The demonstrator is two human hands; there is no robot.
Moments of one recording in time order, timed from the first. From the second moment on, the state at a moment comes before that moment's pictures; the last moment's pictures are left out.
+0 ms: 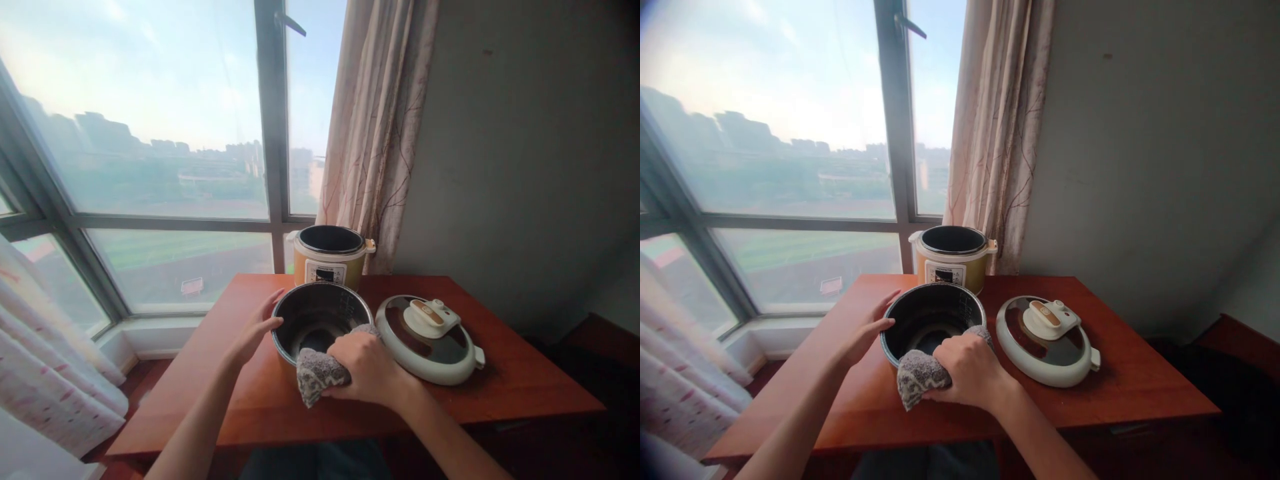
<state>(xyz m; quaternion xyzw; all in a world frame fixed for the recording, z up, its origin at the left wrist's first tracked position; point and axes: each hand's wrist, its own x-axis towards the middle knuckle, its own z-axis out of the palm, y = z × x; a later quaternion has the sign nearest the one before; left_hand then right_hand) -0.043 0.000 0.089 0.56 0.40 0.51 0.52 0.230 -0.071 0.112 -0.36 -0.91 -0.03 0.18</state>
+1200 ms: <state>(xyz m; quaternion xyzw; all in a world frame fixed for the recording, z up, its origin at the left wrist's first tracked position) -0.008 -0.037 0.094 0.57 0.46 0.52 0.44 0.229 -0.095 0.111 -0.40 -0.89 -0.04 0.21</state>
